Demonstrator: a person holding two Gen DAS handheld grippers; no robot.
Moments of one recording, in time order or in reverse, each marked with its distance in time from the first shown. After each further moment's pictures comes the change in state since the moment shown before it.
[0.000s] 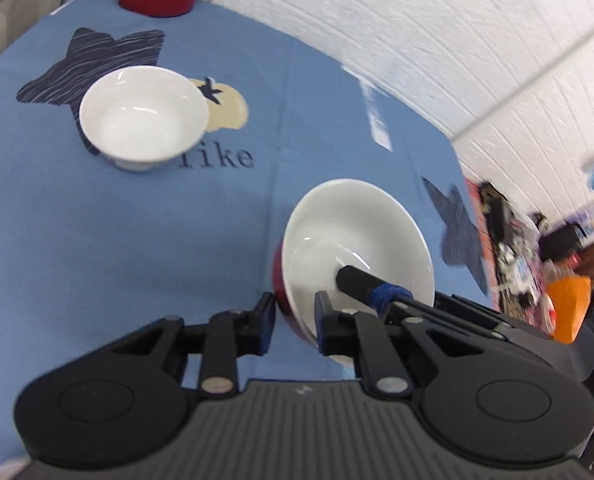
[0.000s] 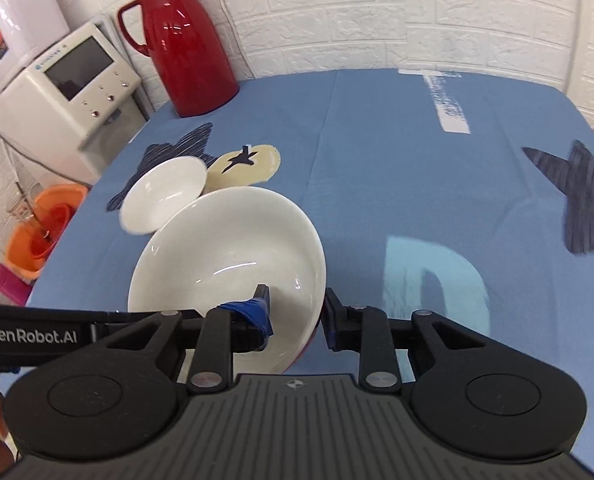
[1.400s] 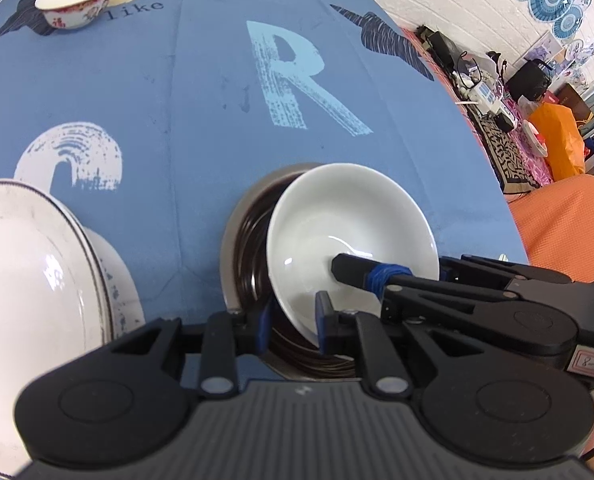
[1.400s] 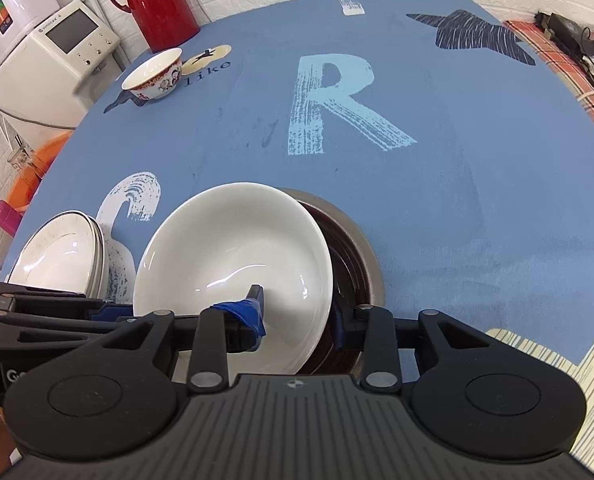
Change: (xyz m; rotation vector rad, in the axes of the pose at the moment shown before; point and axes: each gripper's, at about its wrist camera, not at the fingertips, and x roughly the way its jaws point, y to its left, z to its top) left arm -0.016 -0.040 -0.202 0.297 0.178 0.011; right arm -0.088 -0.024 -0.196 0.141 0.061 -0.069
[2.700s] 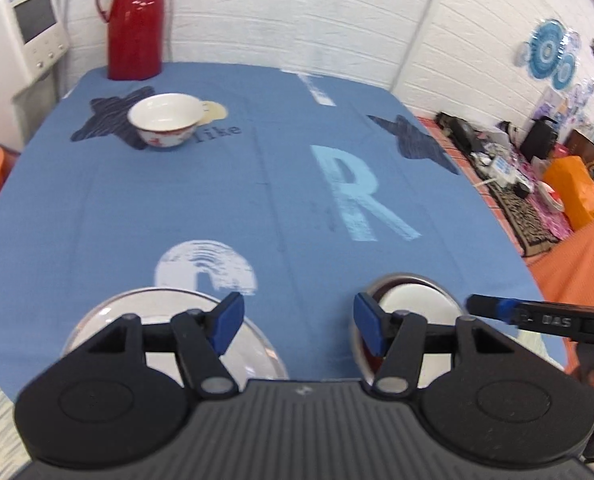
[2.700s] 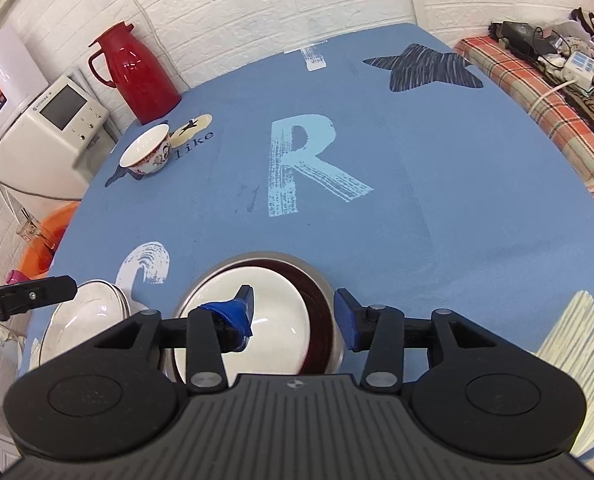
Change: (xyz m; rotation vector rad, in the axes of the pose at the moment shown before) left arm -0.104 0.061 0.013 0.052 -0.278 0.121; right arm -0.052 -0.013 0.010 0.127 -0.135 0.005
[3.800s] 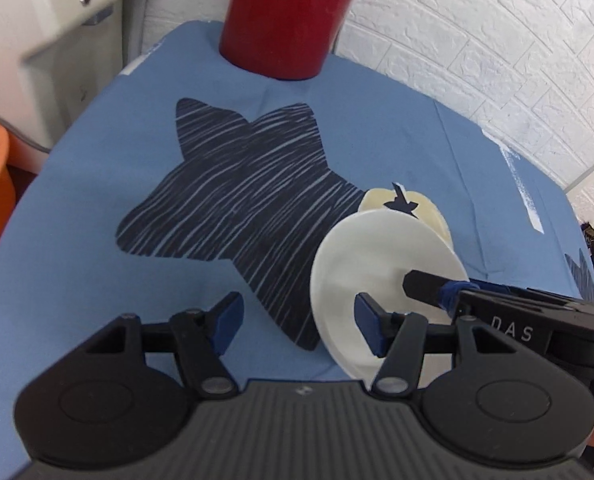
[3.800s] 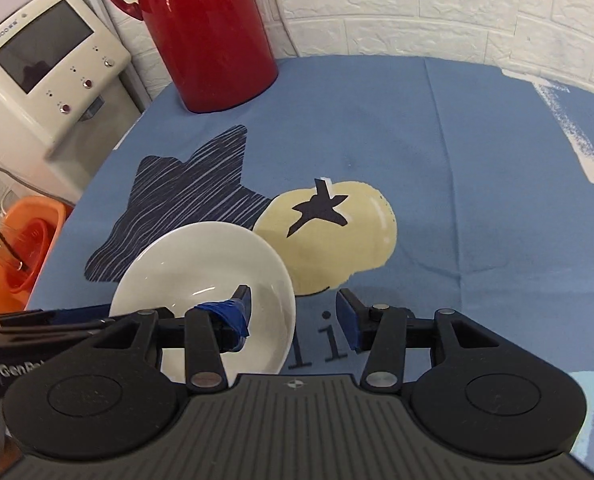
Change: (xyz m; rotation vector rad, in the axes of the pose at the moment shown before) left arm 0.213 0.220 0.200 -0.306 0.082 0.153; right arm 0.326 0.210 0.211 -0.270 0.168 0.054
